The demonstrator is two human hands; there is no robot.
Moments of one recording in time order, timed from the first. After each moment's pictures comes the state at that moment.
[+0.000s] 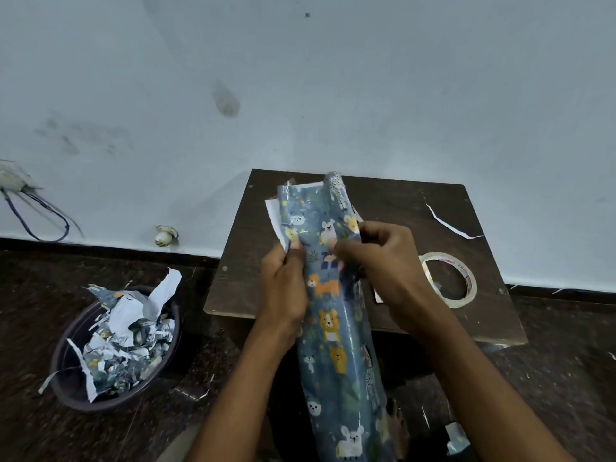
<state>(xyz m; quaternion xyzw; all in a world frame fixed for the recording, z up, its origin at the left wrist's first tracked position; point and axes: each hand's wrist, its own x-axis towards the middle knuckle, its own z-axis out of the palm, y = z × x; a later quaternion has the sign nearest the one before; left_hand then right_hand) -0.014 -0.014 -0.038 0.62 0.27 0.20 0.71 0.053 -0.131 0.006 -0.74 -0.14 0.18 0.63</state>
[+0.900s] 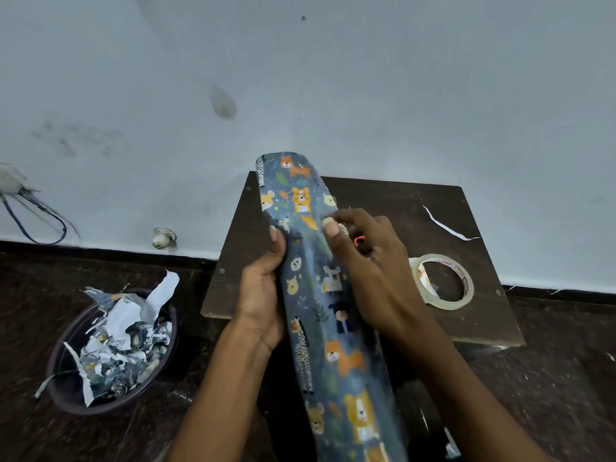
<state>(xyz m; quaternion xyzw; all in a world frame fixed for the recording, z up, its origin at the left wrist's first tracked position) -0.023 -0.003 -0.022 0.35 0.22 0.06 0.91 0.032 -0.130 0.011 -0.83 -0.20 0.05 0.52</state>
